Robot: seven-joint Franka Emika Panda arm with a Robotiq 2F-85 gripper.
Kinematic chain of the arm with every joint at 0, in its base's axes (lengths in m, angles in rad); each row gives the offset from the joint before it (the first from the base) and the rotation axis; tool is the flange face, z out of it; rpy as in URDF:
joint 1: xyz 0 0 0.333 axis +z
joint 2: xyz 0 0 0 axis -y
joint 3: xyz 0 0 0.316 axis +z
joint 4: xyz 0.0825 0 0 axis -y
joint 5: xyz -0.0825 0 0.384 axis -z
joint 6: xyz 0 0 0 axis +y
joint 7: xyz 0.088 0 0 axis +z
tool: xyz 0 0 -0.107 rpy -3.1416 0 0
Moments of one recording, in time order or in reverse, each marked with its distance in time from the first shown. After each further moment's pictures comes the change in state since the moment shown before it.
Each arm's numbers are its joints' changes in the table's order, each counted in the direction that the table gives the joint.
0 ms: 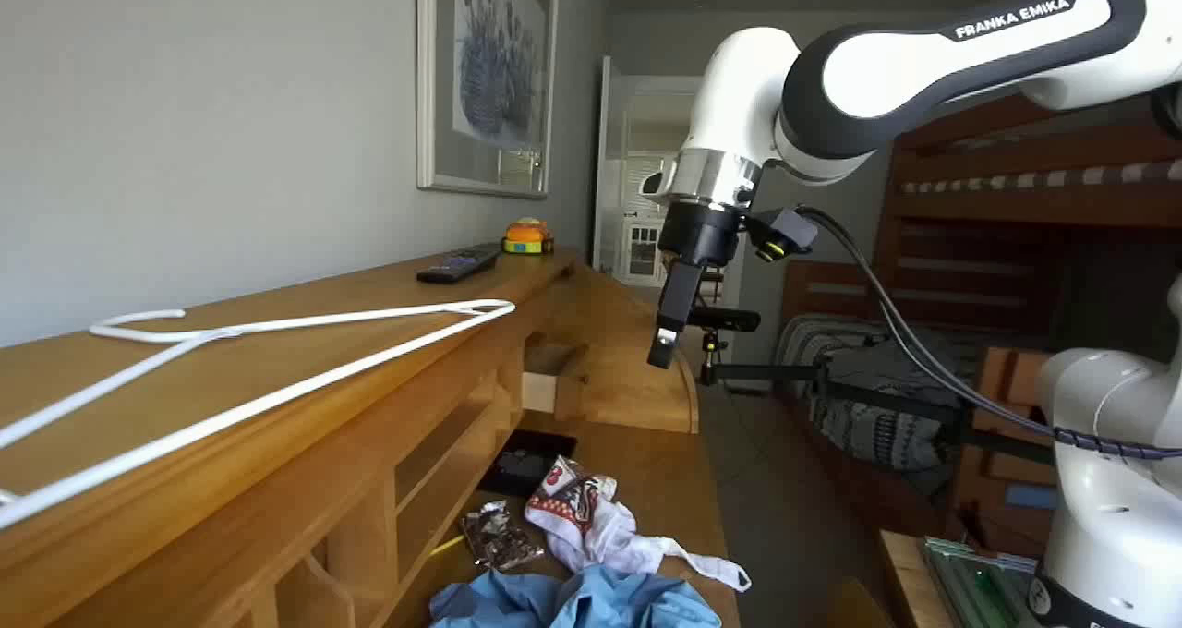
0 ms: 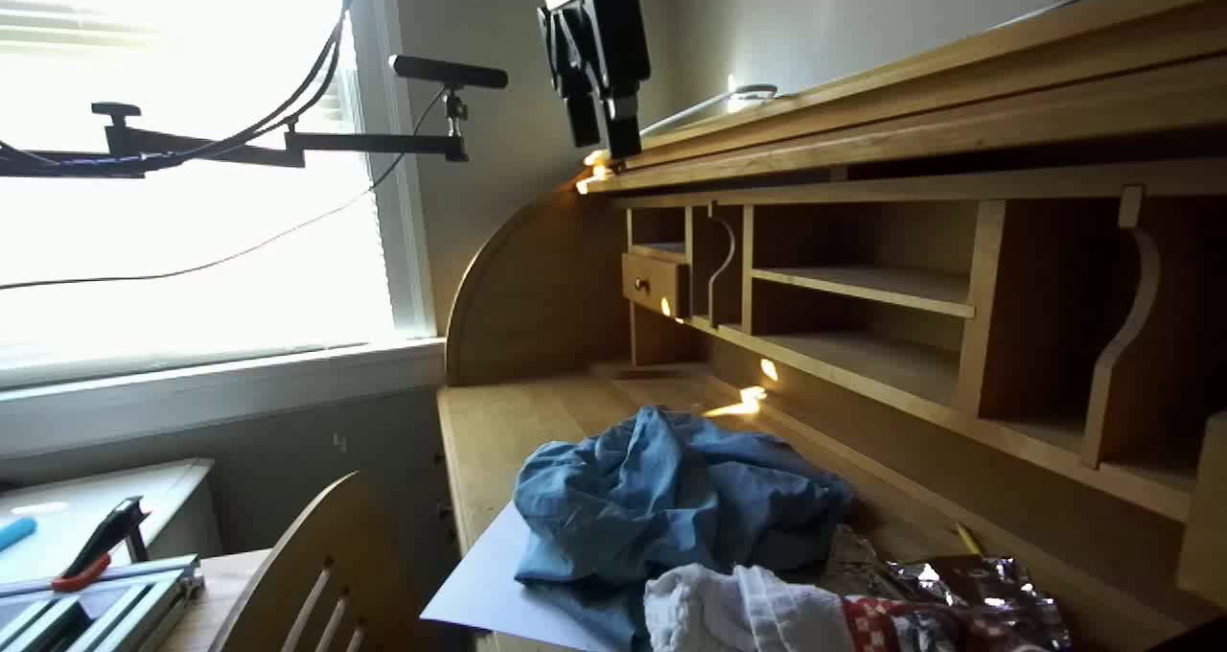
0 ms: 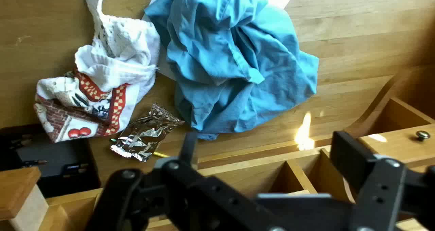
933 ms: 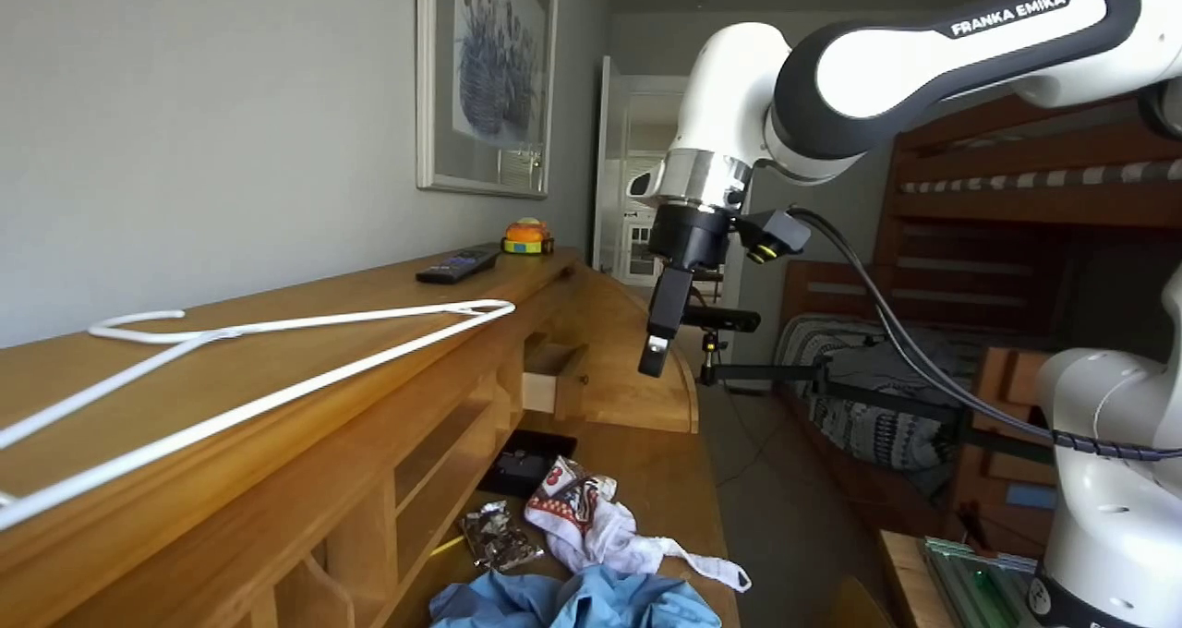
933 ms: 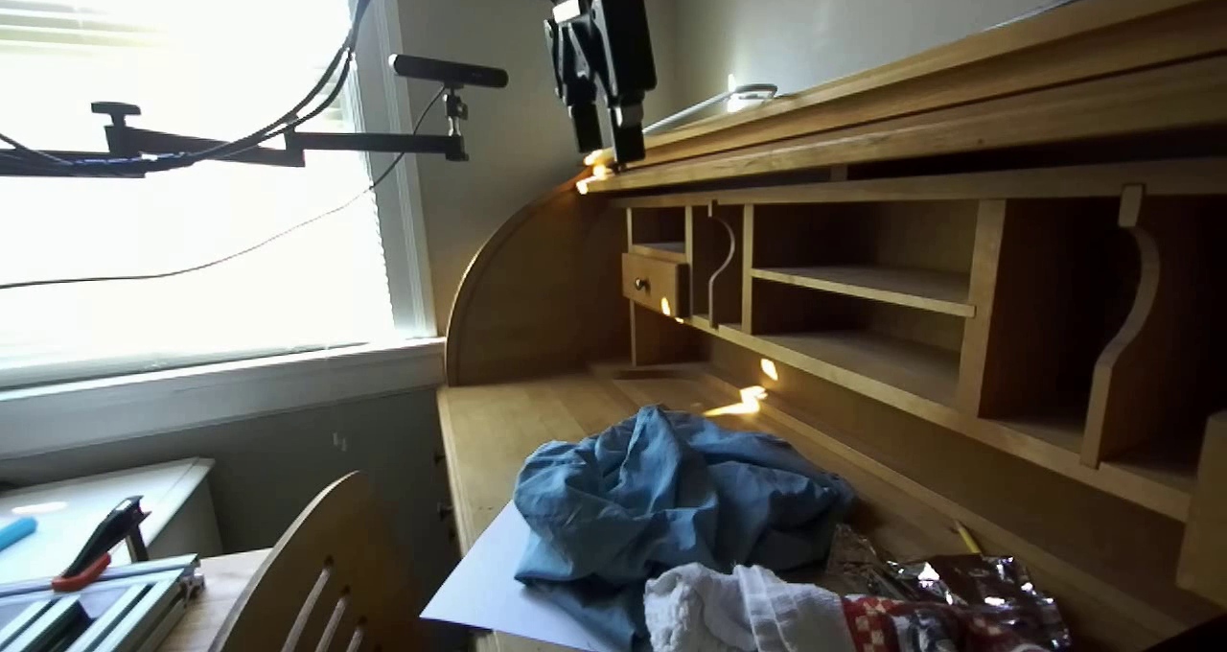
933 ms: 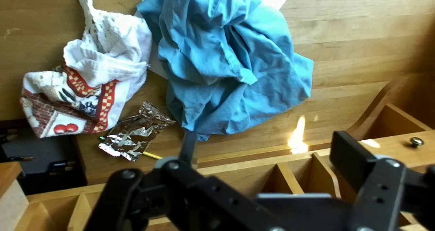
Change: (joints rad) arm 0.001 -0.045 0.037 0.041 0.005 0.007 -0.009
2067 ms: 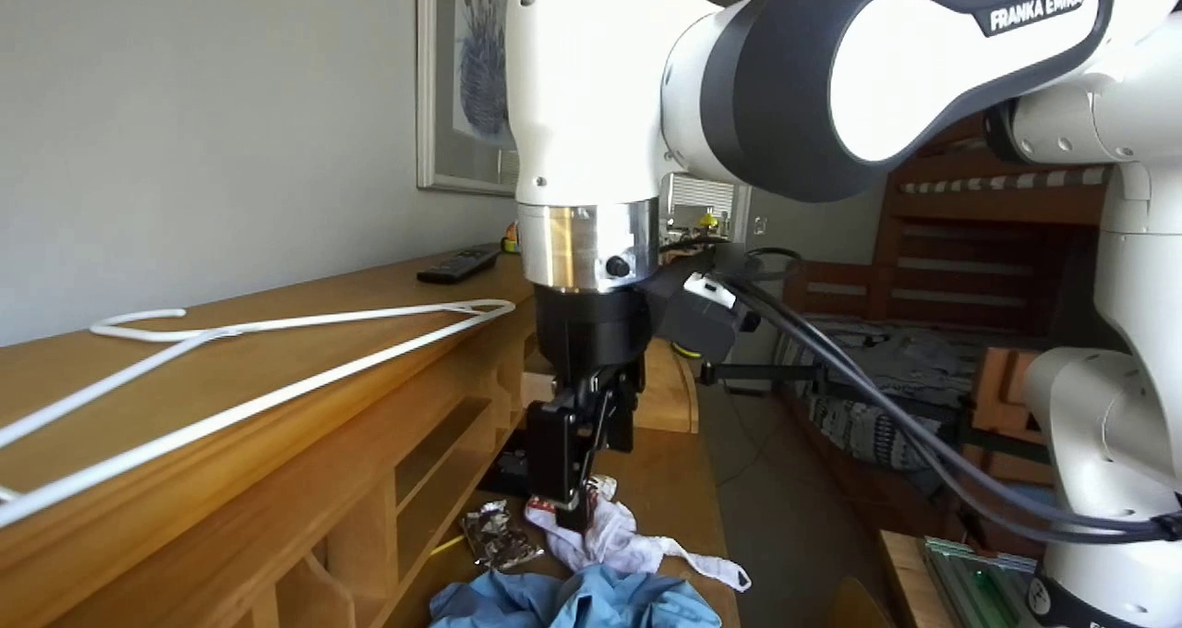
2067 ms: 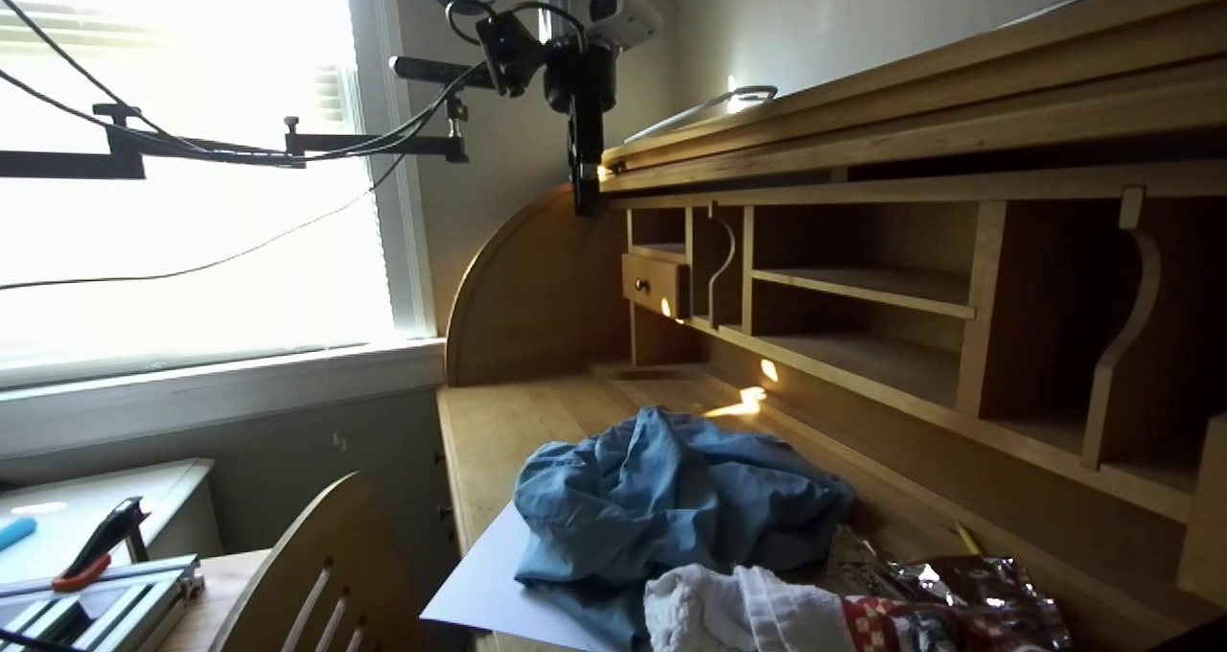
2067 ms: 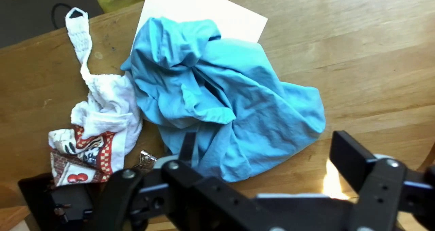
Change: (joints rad) arm 0.182 -0.465 0.214 0.496 0.373 0.349 -0.762
